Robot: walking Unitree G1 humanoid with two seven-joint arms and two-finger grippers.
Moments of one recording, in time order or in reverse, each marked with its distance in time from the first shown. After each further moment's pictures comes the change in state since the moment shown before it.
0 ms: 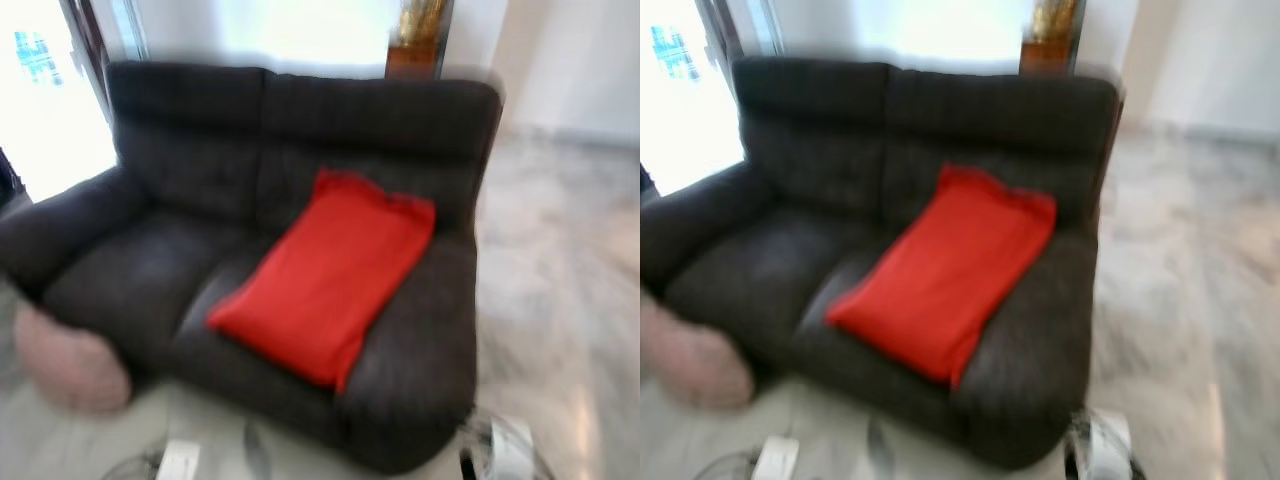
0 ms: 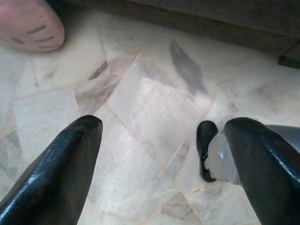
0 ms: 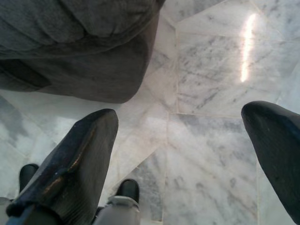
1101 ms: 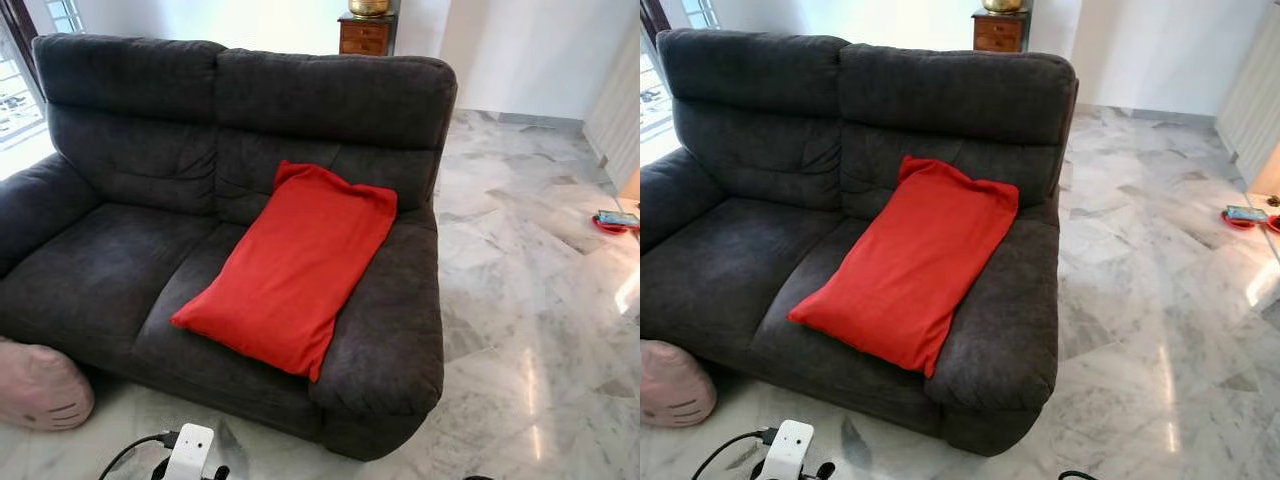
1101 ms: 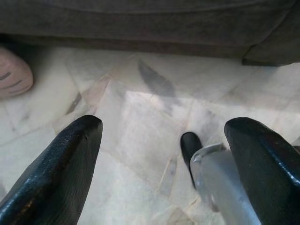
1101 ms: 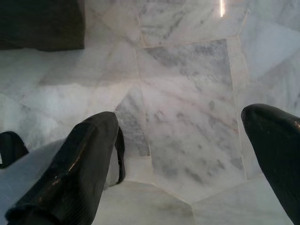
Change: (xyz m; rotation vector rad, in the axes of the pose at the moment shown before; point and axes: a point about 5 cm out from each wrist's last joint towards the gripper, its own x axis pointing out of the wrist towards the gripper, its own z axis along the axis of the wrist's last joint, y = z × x) left arm 0.003 -0.012 0.010 0.044 -0.025 -0.045; right arm -0.023 -0.026 -0.068 0.056 0.194 -0.046
